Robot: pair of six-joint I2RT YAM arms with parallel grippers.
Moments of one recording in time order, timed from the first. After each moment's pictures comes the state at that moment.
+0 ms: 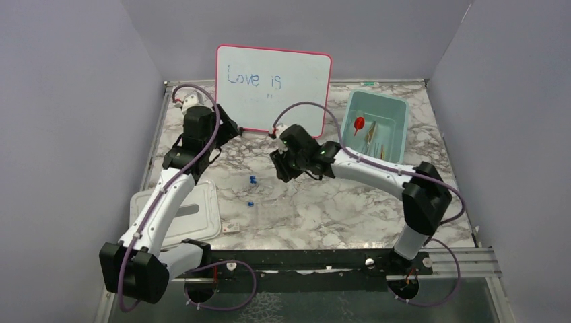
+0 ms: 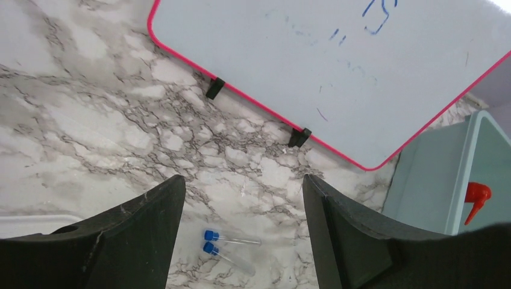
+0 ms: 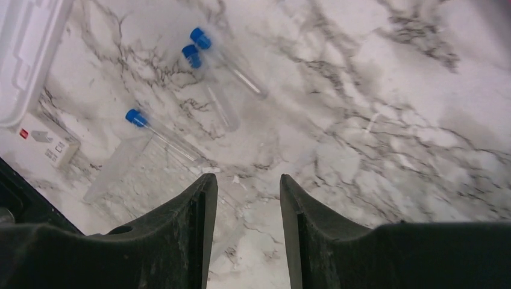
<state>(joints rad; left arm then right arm) -0.25 1.15 1.00 -0.35 -0.15 -0.63 0.88 1.69 1.33 -0.43 0.02 0.18</state>
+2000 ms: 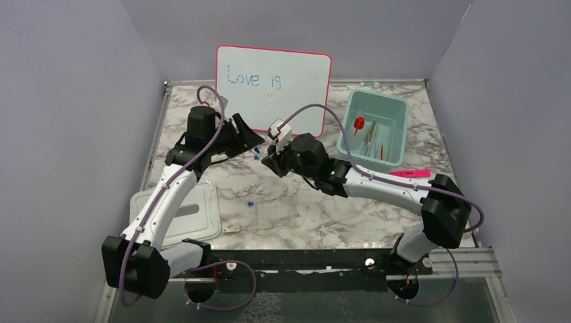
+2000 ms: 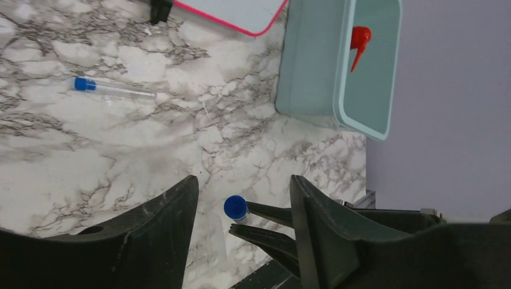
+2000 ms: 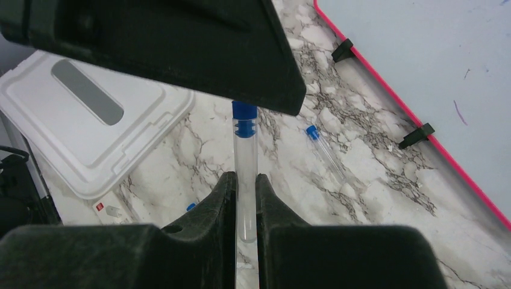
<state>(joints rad) -0.25 1.15 1.01 -0.40 0.39 -0.71 1.00 1.58 1.10 0.15 0.04 0.07</state>
